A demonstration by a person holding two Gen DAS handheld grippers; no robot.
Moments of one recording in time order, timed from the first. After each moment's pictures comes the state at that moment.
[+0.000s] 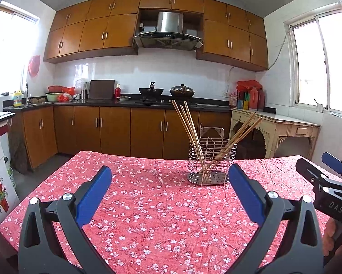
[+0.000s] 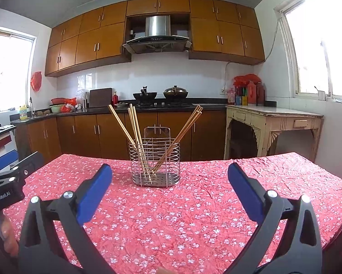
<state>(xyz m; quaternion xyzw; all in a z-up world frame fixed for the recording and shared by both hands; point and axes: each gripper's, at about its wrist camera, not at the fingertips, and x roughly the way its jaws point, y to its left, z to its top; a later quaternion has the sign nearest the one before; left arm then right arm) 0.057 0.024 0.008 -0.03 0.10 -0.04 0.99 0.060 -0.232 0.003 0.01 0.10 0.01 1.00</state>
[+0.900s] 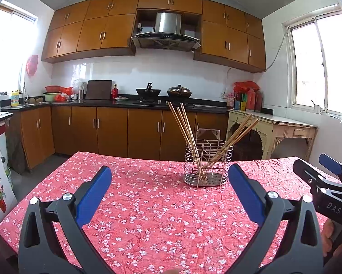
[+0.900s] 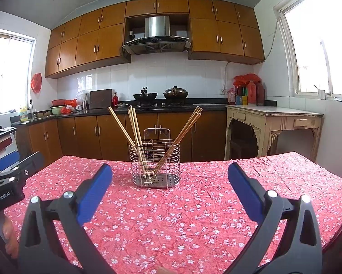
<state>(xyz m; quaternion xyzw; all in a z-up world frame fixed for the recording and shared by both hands) 0.056 0.022 0.011 -0.03 0.11 -0.05 0.99 0.060 -0.235 0.004 0.02 0.10 0.01 0.99</state>
